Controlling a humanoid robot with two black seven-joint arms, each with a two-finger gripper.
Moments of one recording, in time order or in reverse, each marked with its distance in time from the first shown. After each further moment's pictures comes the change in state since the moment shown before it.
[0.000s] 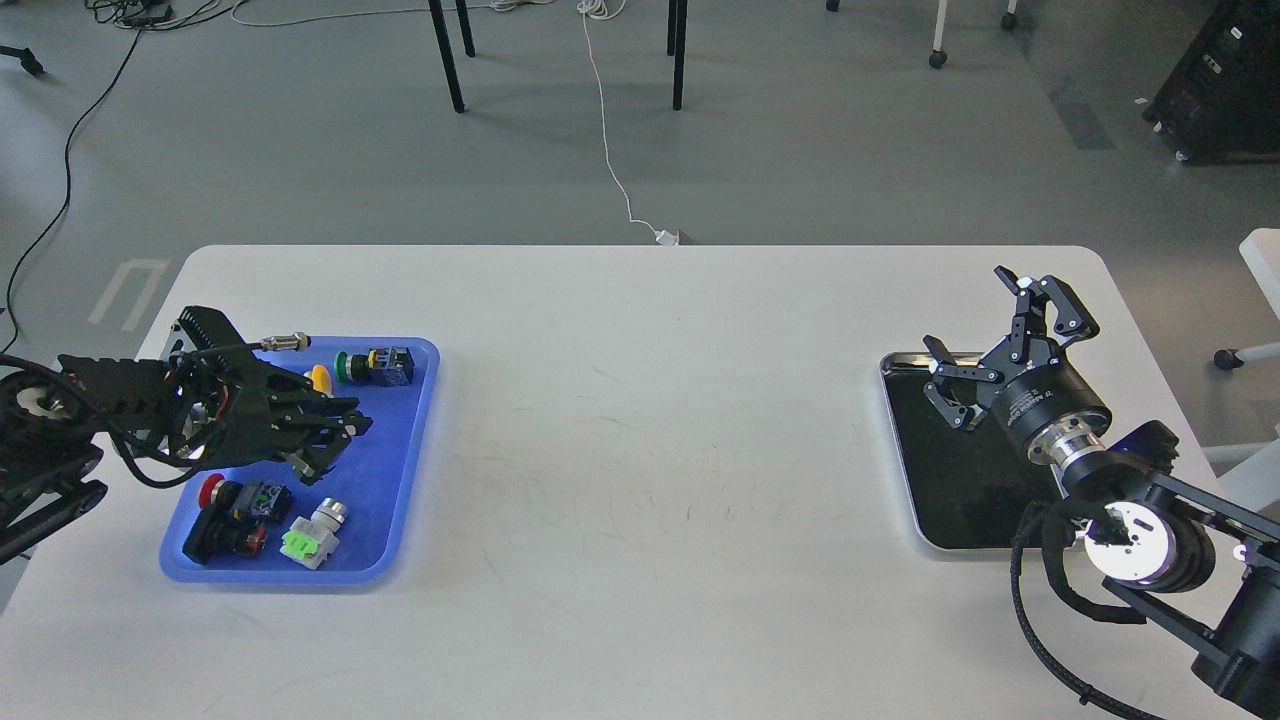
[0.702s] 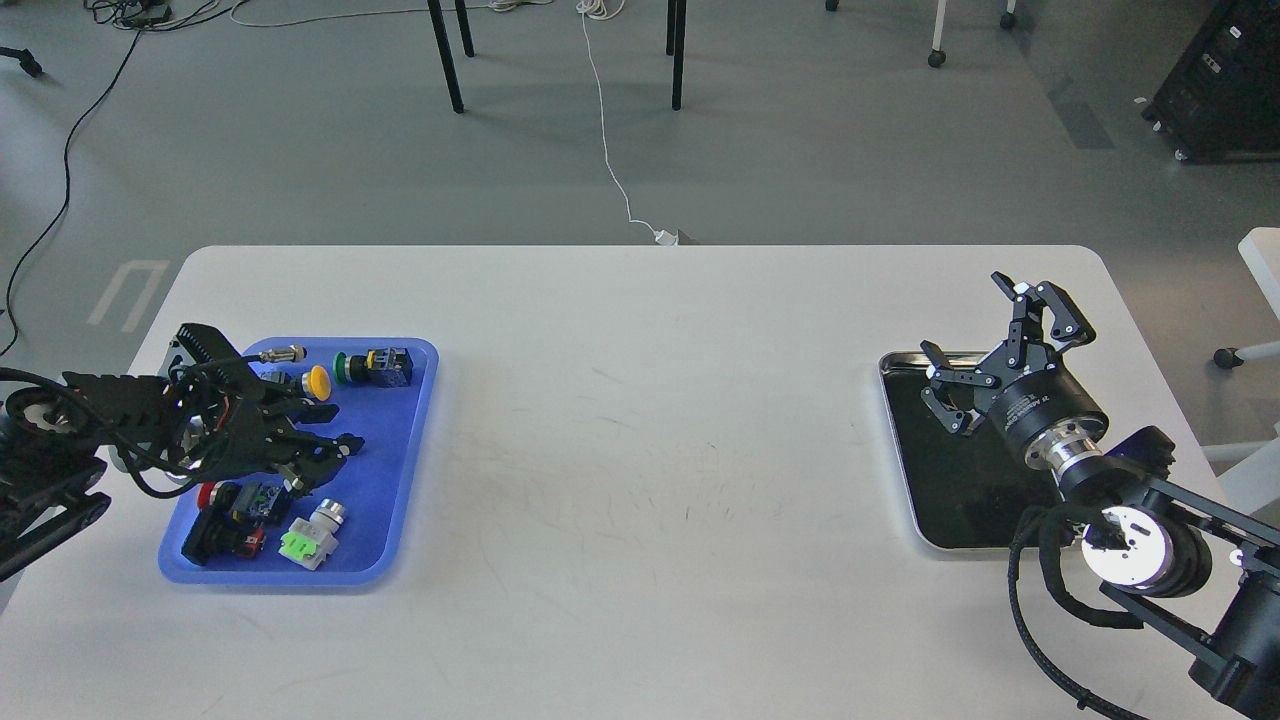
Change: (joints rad) left arm 0.019 -0.040 -0.003 0.081 0.000 0.003 0.000; right arm -0.011 0.002 0.003 0.000 0.000 0.000 0.000
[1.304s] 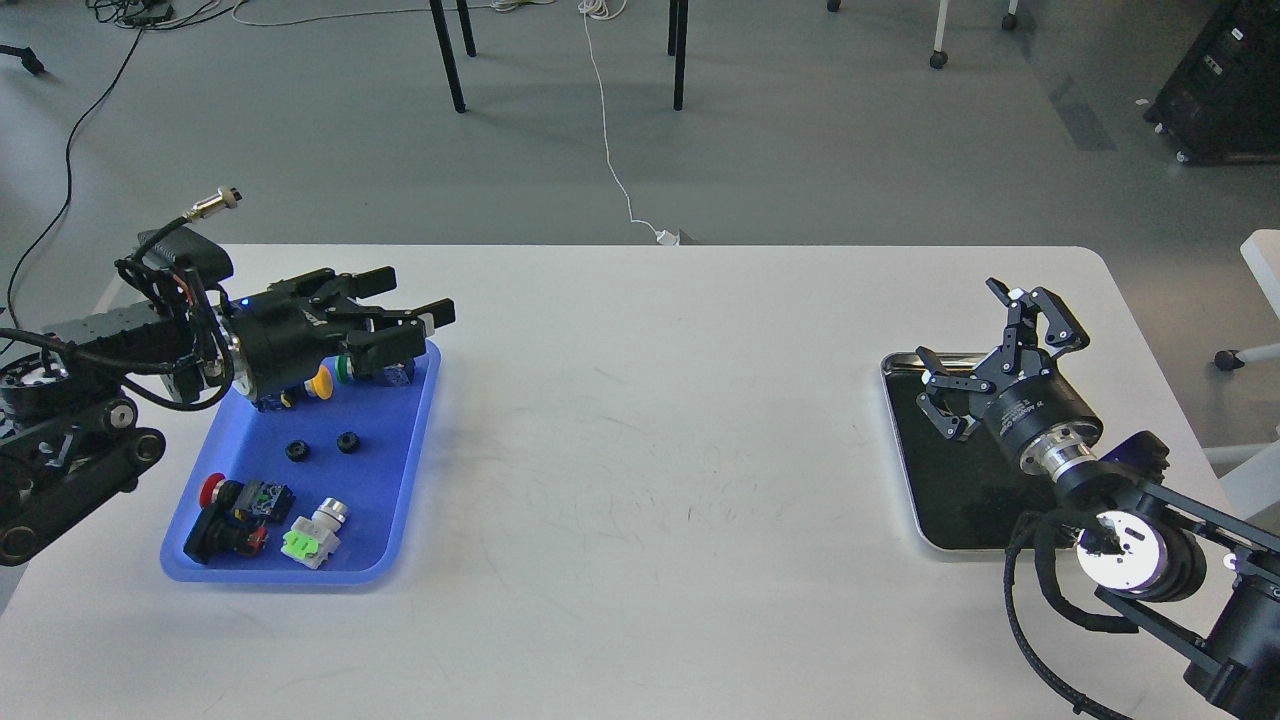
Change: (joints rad) left arm 0.112 -0.061 -0.337 -0.239 -0.711 0.029 0.001; right arm -0.001 0.012 -0.005 -0.008 -0.002 -0.003 0.000
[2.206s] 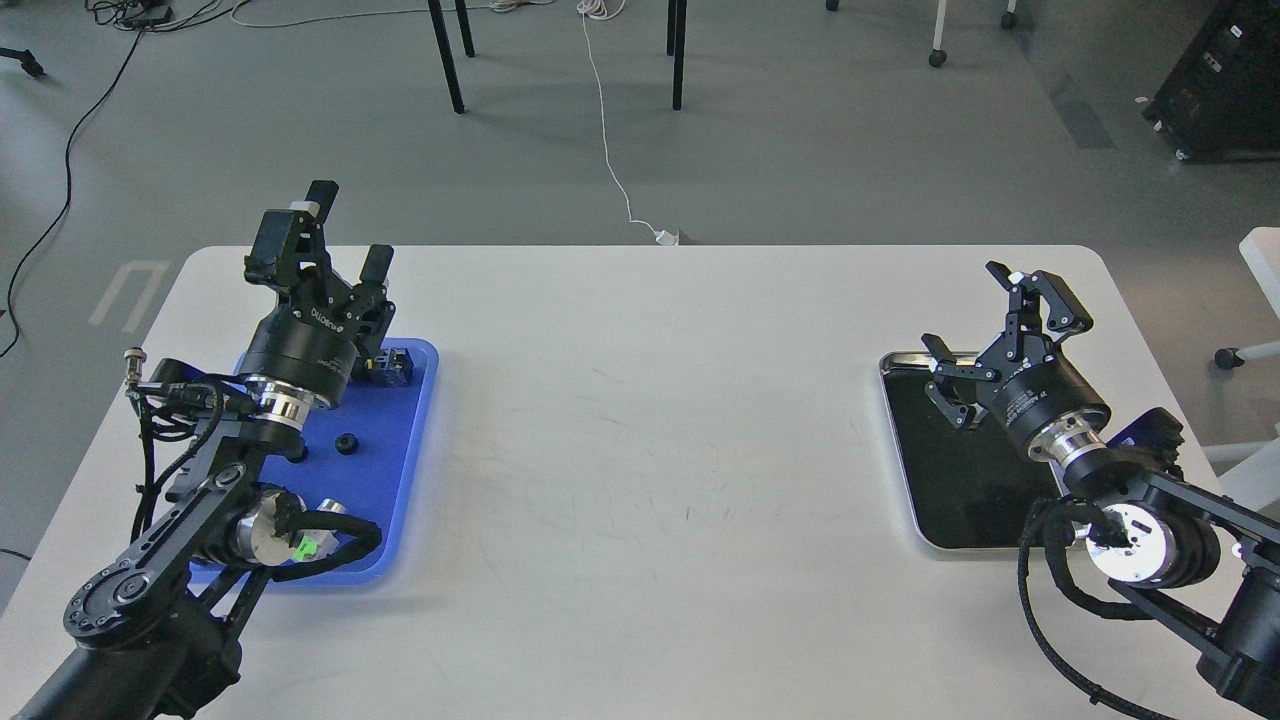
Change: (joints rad) left arm 0.375 -0.492 -0.593 0.009 -0.656 -0.042 0.000; right arm 0.018 -0.016 0.002 -0.015 -0.147 0.010 0.000
